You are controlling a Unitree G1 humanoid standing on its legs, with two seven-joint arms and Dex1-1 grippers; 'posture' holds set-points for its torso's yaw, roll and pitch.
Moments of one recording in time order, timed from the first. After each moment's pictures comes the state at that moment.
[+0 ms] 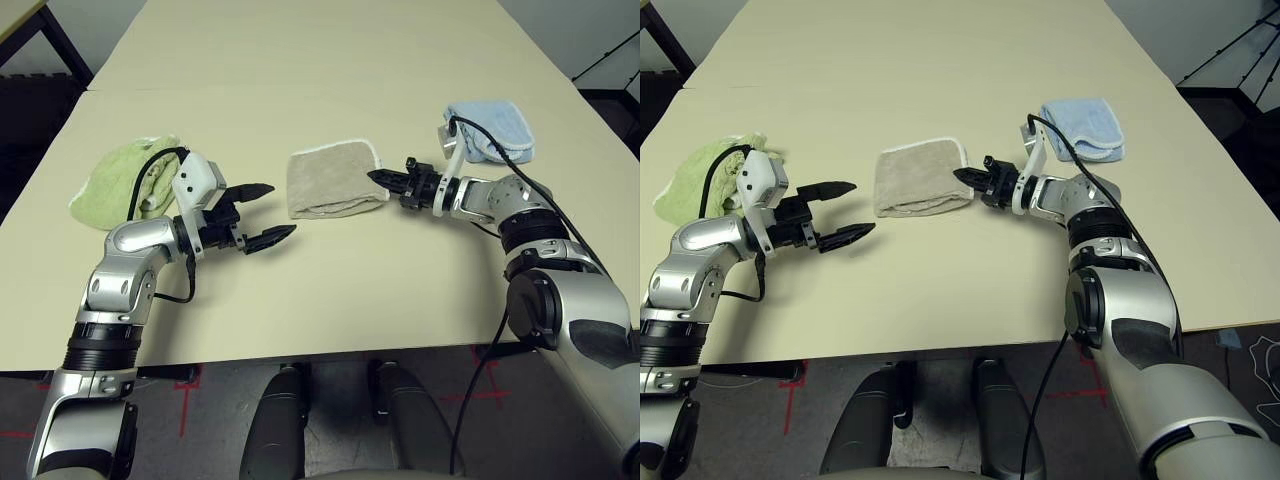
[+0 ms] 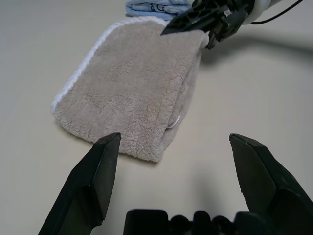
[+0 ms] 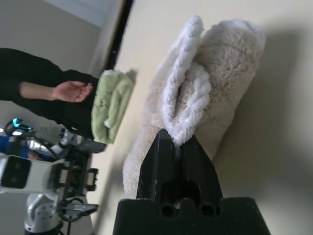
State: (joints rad) left arm -0.43 0.64 0.05 0.06 -0.33 0.25 -1.06; right arm -1.08 -0.27 -0.34 0.94 0.51 0.91 0.84
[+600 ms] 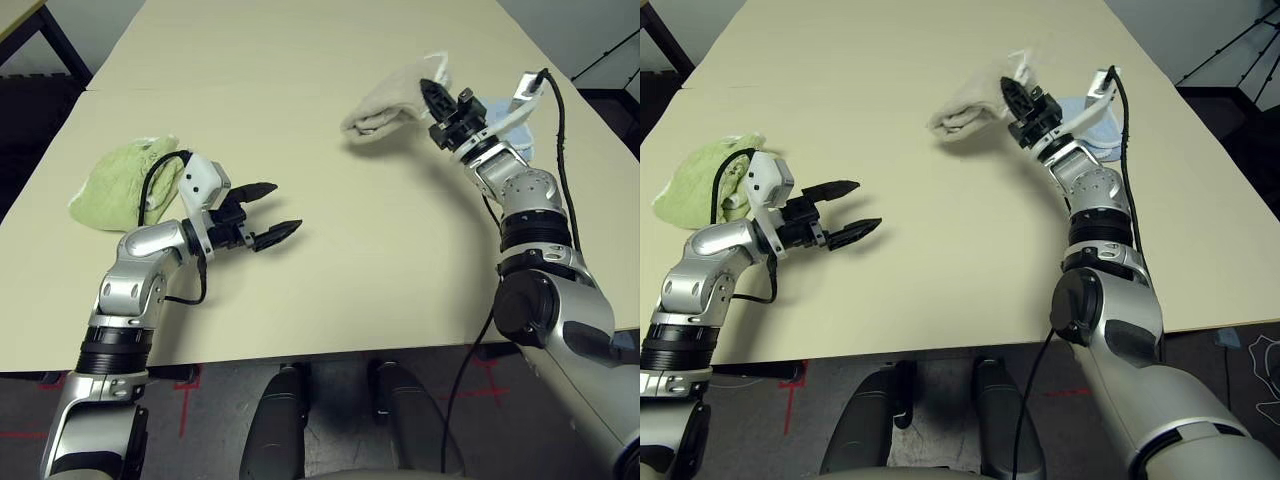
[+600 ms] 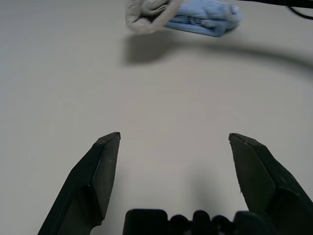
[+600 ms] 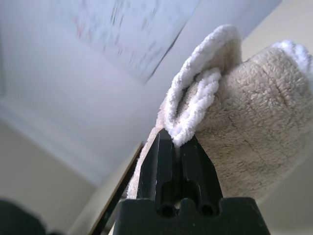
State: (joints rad) left arm -0.46 0.55 0.08 0.10 -0.32 0.26 -0.85; right arm -1.12 -0.17 -0.64 0.91 0.67 0.24 0.55
